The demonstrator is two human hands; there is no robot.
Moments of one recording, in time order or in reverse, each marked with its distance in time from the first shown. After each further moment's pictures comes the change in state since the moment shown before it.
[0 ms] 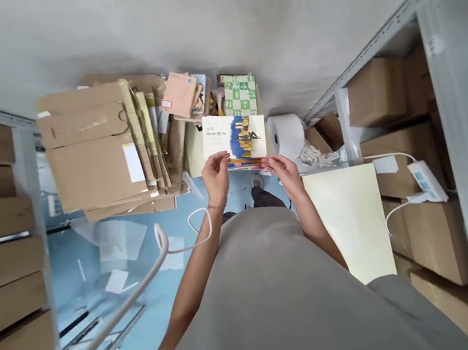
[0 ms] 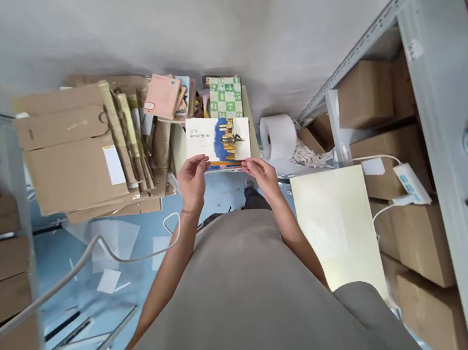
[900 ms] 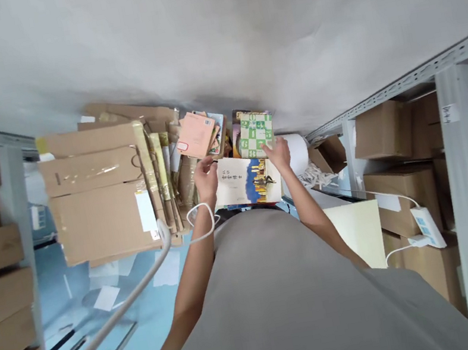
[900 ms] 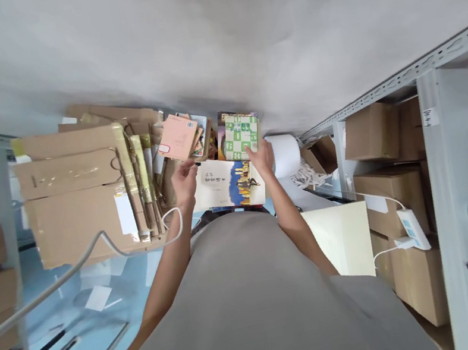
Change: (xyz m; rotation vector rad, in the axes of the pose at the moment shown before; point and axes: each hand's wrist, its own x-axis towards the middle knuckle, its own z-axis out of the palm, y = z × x) left_hand 0.190 -0.024 -0.018 0.128 0.159 -0.213; right_hand 0.265 -0.023 0.064 -0.907 0.278 0.054
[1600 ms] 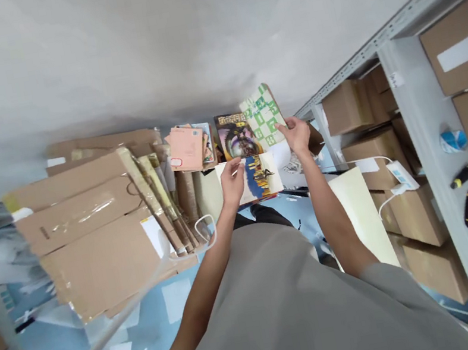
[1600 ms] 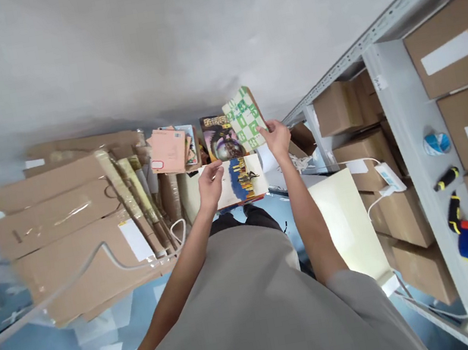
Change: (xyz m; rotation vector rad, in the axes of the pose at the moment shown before) left_hand -0.044 0.030 0.025 -0.115 -0.522 0.019; right_hand -0.029 -0.021 -0.098 0.049 0.354 -0.106
